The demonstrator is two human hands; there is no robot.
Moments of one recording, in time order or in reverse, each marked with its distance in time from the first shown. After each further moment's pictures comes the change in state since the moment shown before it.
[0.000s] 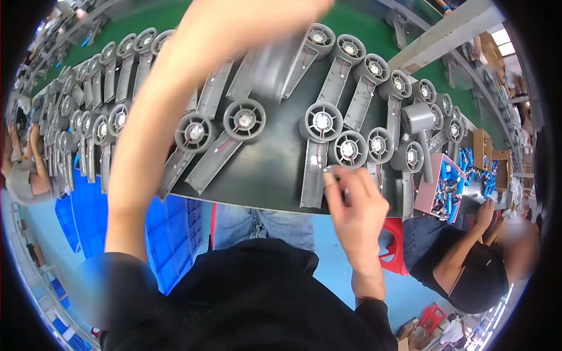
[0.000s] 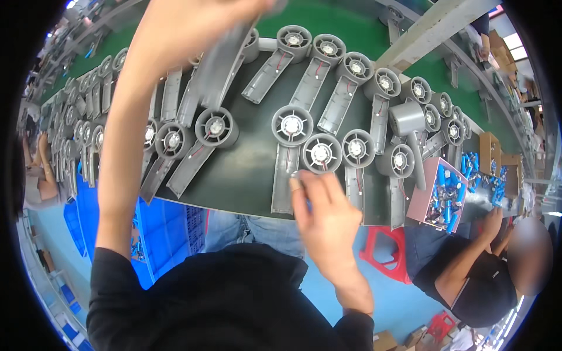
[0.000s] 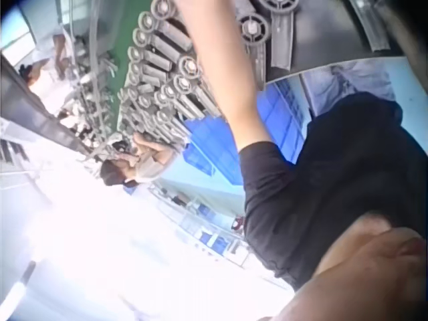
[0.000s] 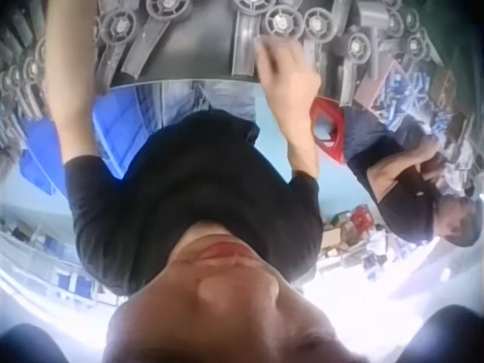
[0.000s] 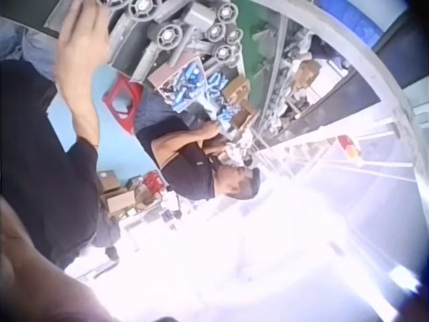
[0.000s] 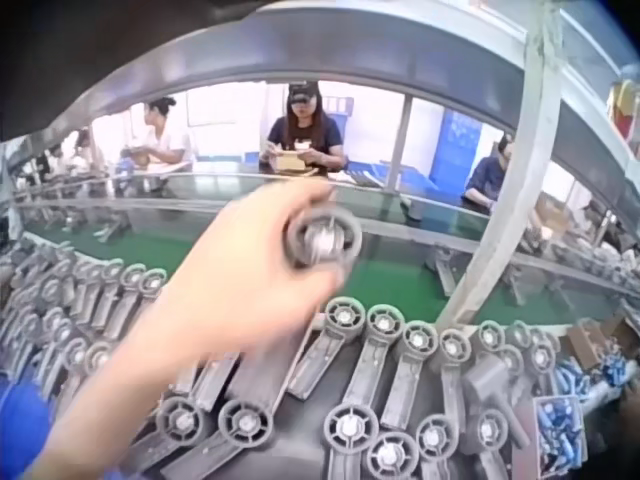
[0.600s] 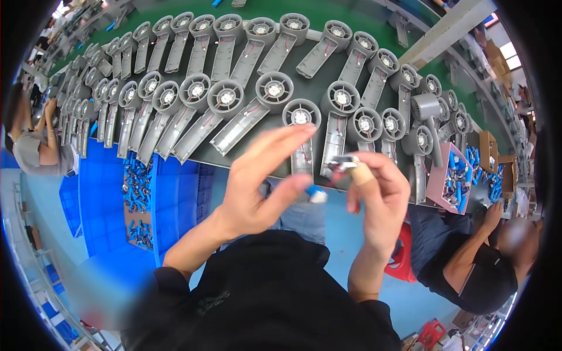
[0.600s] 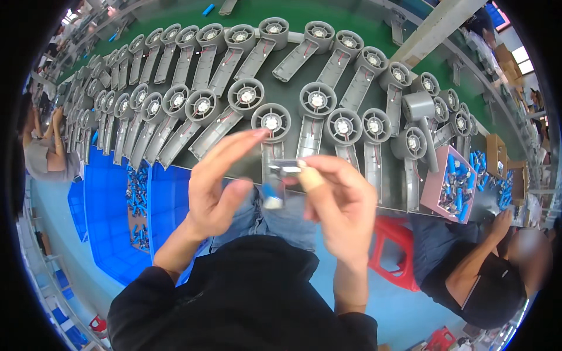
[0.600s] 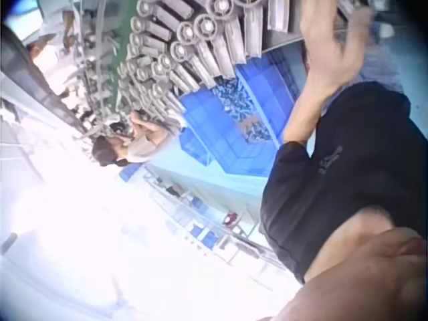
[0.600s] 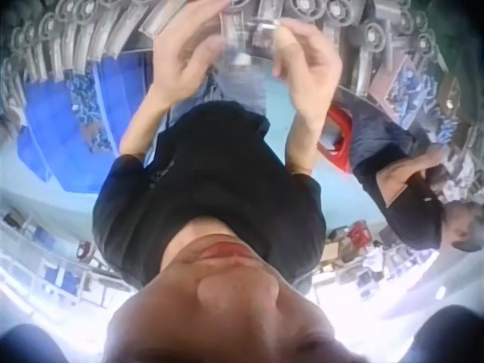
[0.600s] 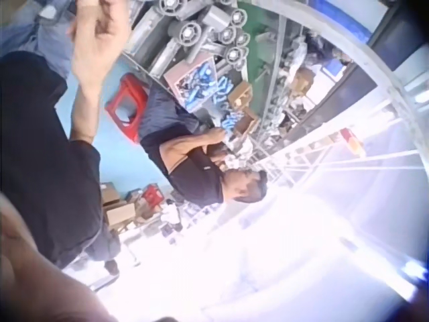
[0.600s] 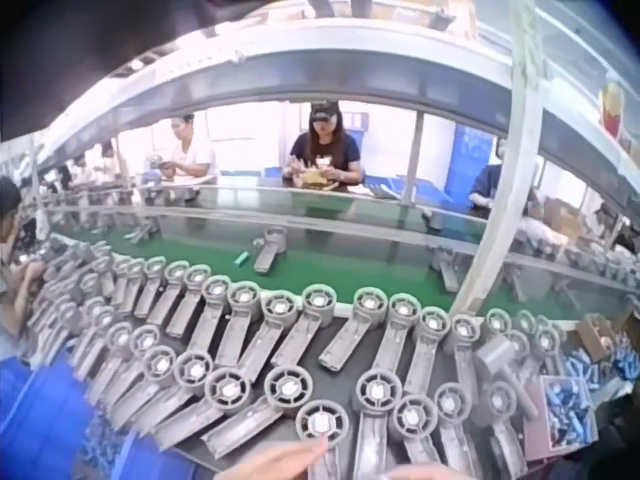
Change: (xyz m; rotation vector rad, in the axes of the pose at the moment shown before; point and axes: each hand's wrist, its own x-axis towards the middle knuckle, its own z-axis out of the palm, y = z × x) left_hand -0.222 0.043 0.011 -0.574 -0.035 -0.051; right_hand -0.022 -0.027 -0.026 1.165 -0.148 0.340
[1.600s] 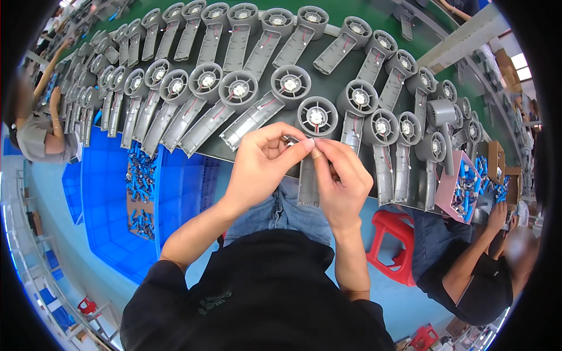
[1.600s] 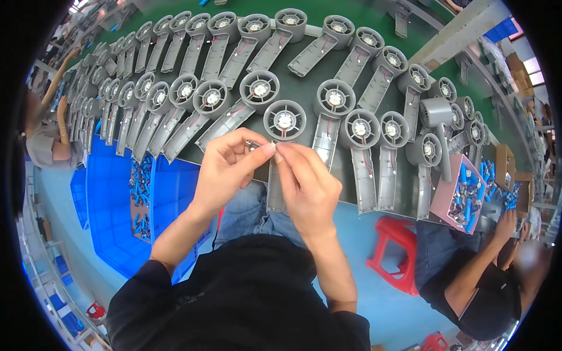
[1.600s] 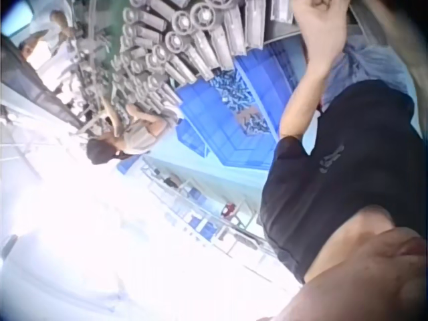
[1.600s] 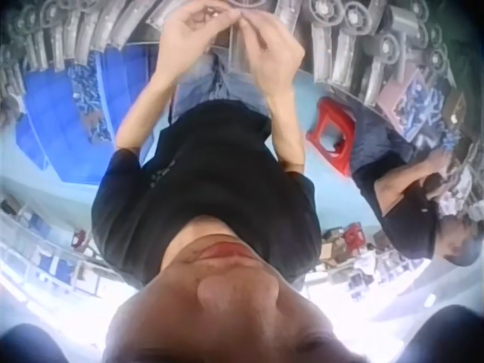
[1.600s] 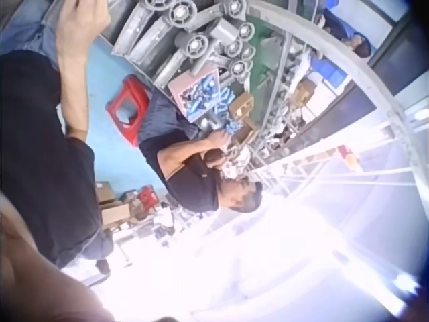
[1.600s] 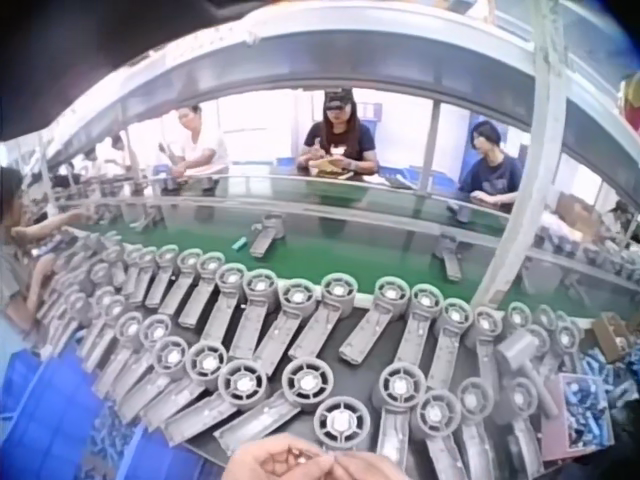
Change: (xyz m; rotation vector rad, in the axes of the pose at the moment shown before) left_hand -0.004 -0.021 0.005 -0.465 0.095 -0.774; right_hand 0.025 0.085 0.033 -0.641 0.116 -0.561
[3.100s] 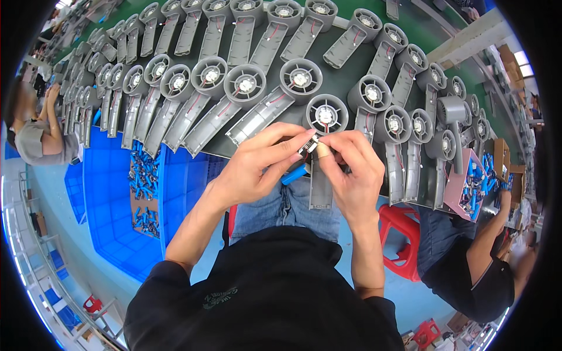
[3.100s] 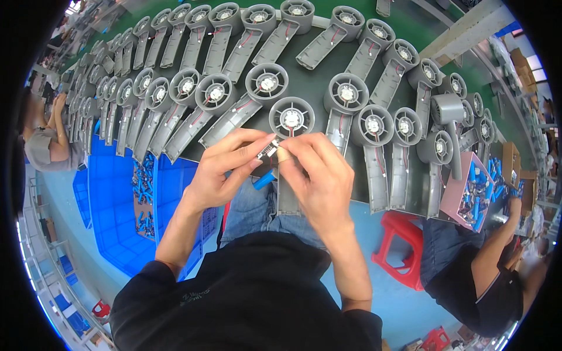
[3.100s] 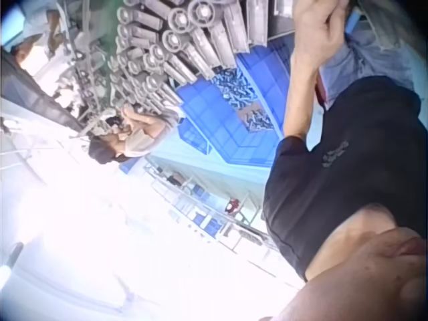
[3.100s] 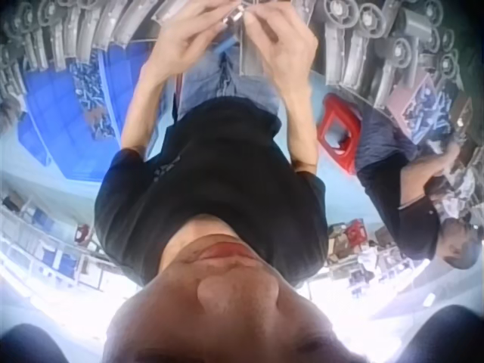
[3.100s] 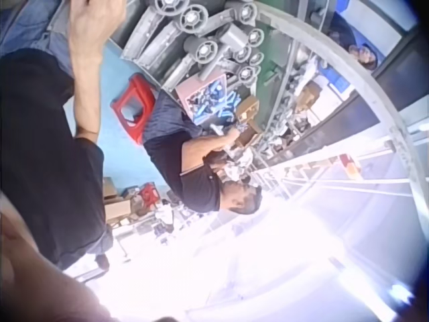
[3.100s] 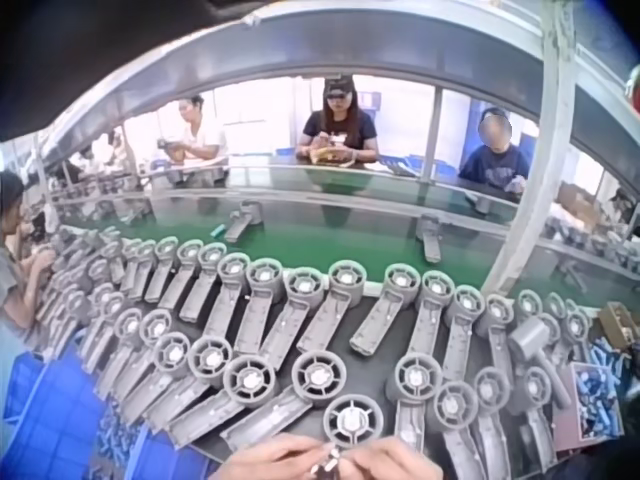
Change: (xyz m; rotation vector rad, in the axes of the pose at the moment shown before) left_hand 0.003 -0.017 -0.039 0.558 -0.175 0.663; right_hand 0.015 -0.003 -0.004 -0.007 -0.170 0.034
